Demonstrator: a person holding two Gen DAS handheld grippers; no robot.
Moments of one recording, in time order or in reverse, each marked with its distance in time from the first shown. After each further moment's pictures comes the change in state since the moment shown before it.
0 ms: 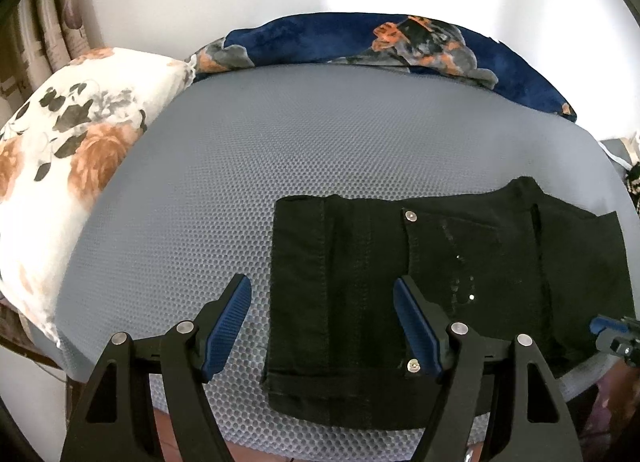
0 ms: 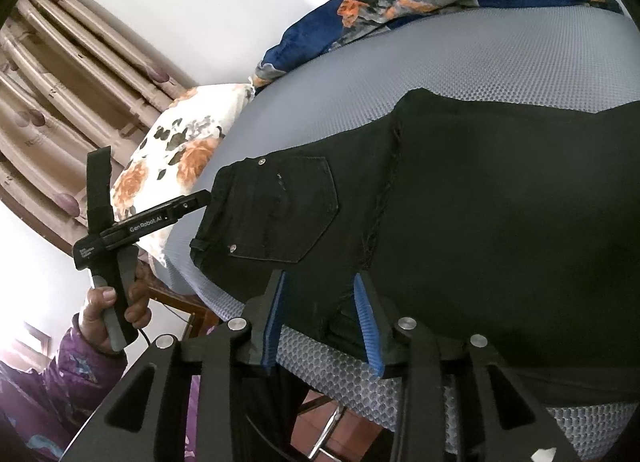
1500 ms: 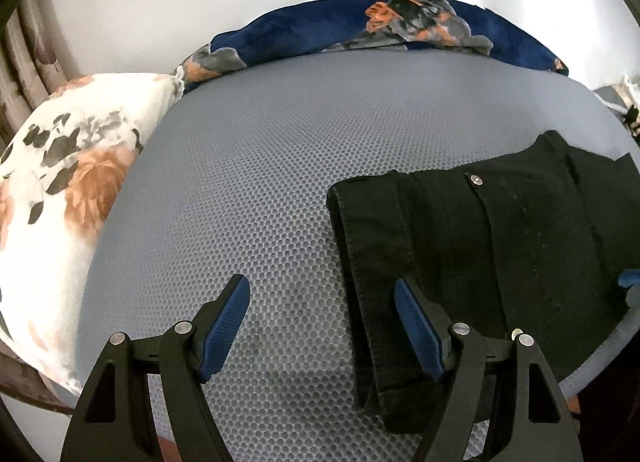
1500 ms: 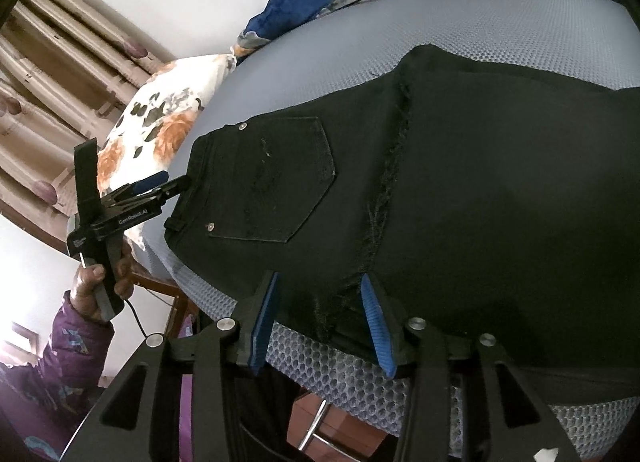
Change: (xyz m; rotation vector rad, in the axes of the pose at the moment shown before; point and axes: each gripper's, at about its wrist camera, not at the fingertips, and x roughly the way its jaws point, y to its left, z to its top) left arm 0.030 0.039 -0.009 0.179 -0.008 0.023; right arm 0.038 0.008 -0.001 0.009 0.096 -0.062
